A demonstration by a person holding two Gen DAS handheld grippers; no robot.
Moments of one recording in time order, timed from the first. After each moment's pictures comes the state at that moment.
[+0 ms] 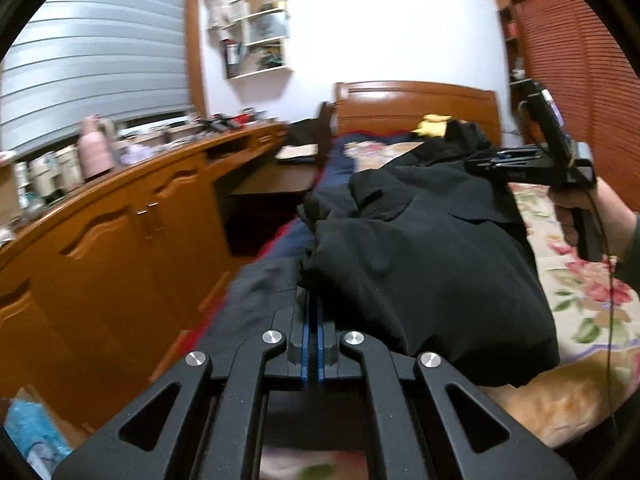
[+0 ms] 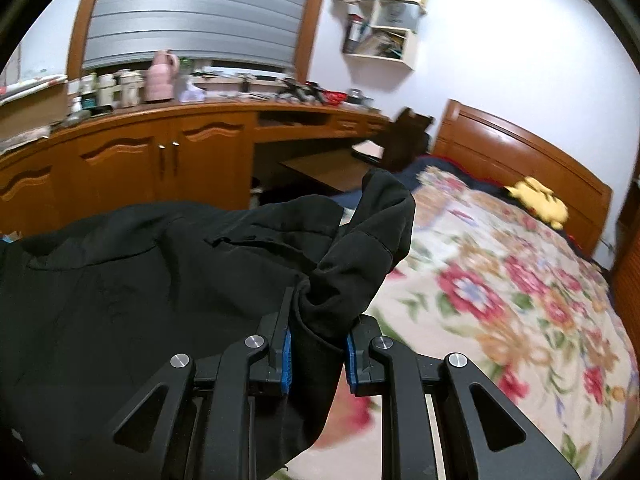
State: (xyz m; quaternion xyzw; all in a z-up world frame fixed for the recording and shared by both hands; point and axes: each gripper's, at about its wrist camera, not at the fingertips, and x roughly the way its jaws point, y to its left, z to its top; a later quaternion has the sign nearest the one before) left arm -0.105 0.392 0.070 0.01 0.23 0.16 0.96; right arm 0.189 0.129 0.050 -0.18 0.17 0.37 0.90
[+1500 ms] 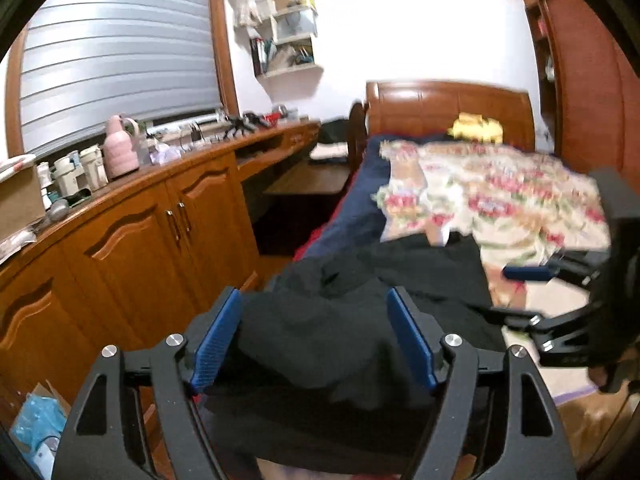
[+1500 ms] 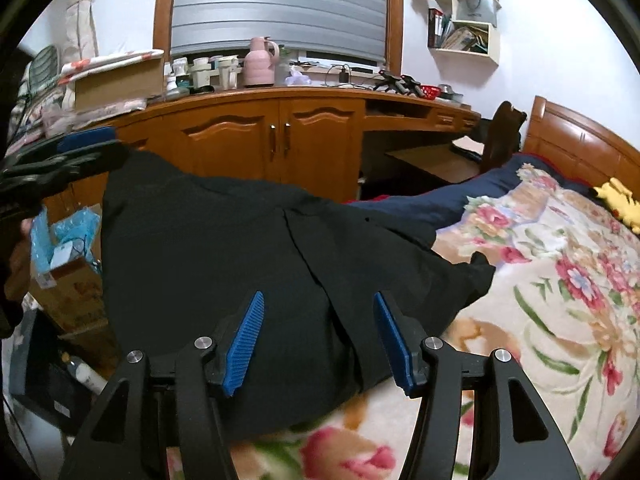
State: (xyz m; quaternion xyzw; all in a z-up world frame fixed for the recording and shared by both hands) left arm -0.073 0.392 0.079 0.01 0.24 0.21 0.95; right arm 0.193 0.134 -0.025 -0.17 0.19 0.49 0.83
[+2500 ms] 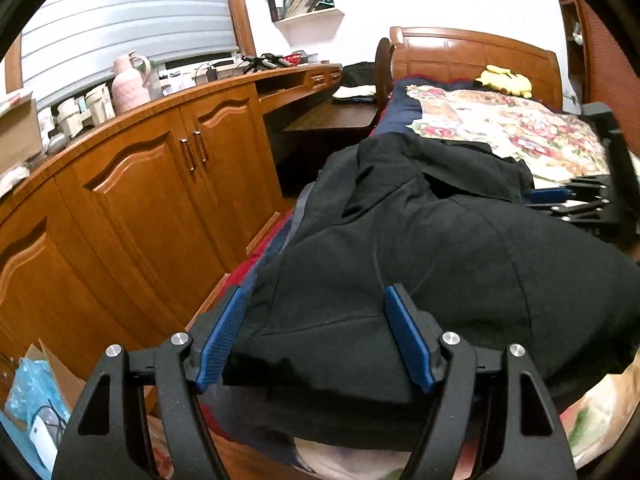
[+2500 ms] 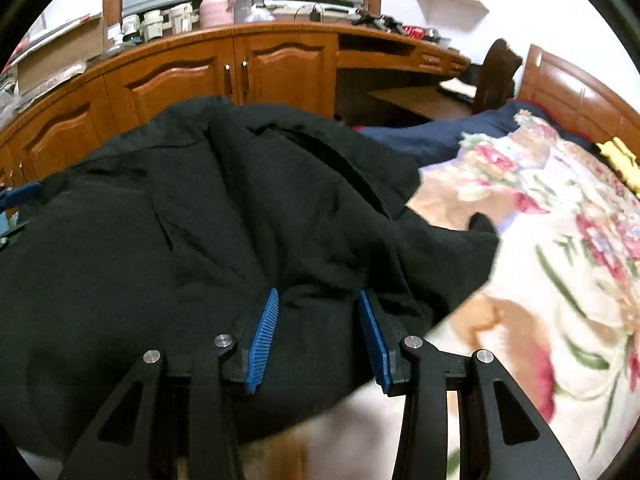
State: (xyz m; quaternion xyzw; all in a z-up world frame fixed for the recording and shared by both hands) left arm -0.077 0.444 -0.012 -0.01 0.31 0.25 0.92; right arm 0.274 0.210 -0.091 -0.20 0.27 0.45 0.83
